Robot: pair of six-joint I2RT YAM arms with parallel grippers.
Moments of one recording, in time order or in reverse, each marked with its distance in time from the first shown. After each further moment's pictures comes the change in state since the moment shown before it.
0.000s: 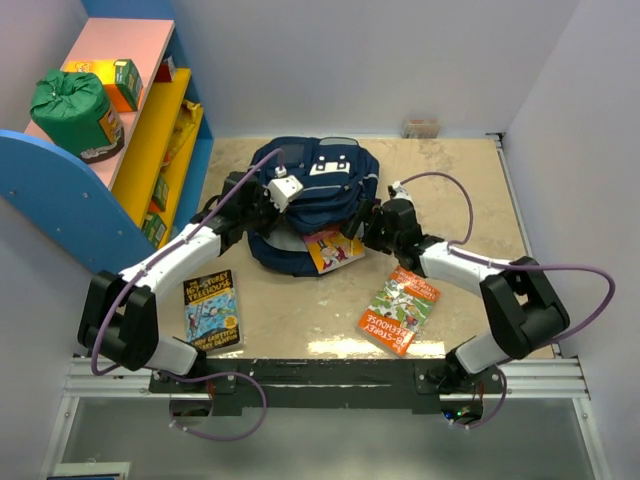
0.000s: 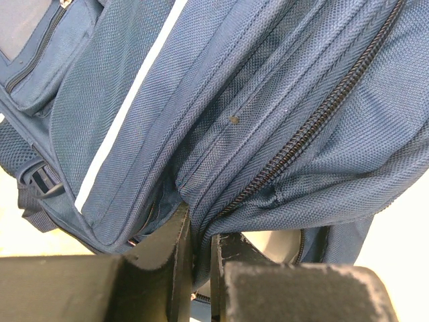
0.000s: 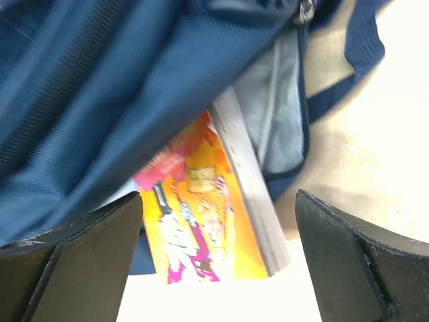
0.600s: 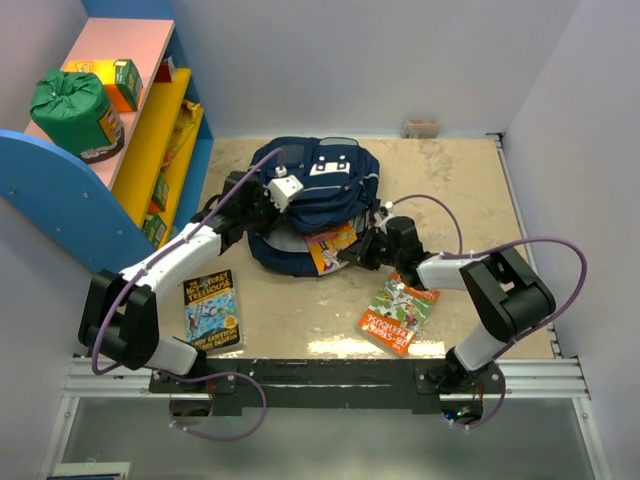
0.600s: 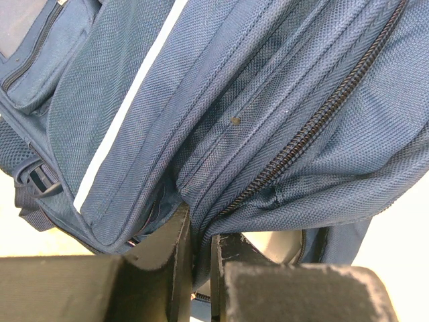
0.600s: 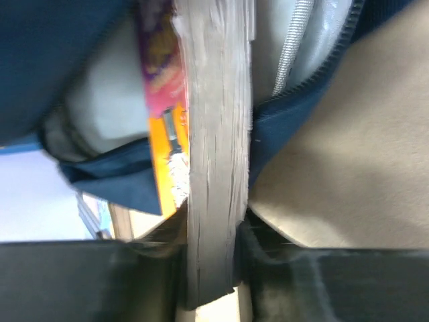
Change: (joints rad) left arm 0.000 0.005 0.007 -0.013 0.001 -0.006; right arm -0.018 0.131 -0.168 0.299 -0.349 0.100
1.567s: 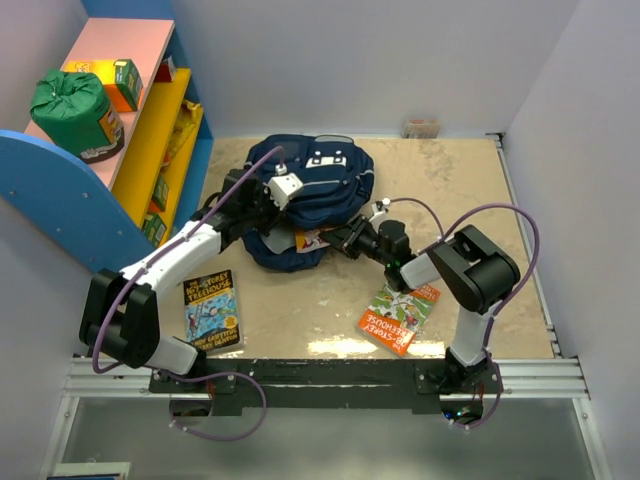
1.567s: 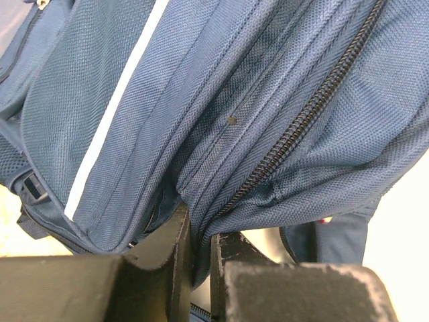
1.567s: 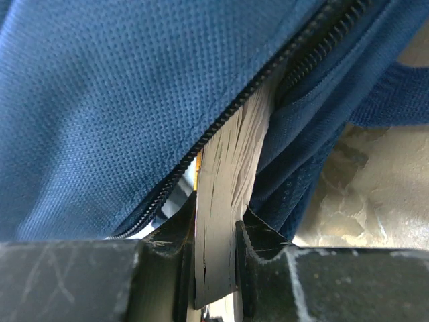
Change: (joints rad) left arm 0.001 0.008 0.017 -0.004 0.016 0.016; right arm 0.045 0.220 0.011 0.599 0.005 0.372
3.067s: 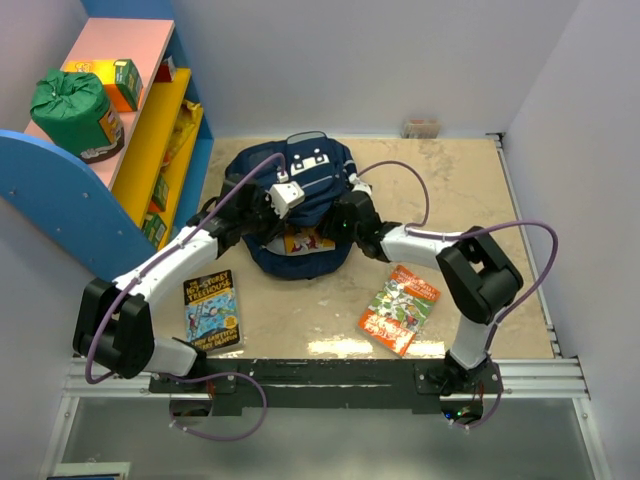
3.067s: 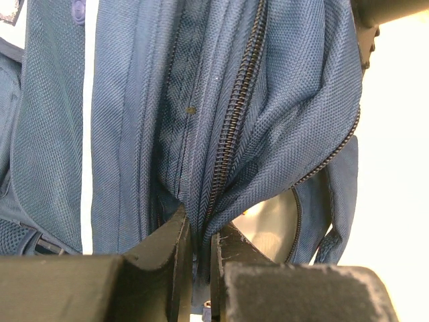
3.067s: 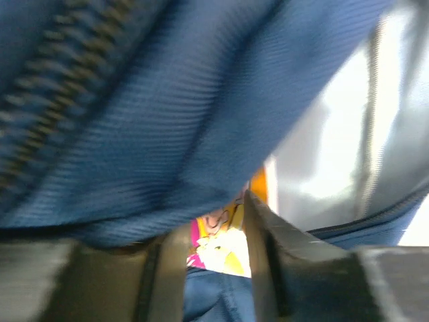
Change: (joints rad) left arm -0.013 -0.057 -0.024 -0.065 0.068 0.013; right arm 0.118 -0.058 0.418 -0.901 0.406 -0.511
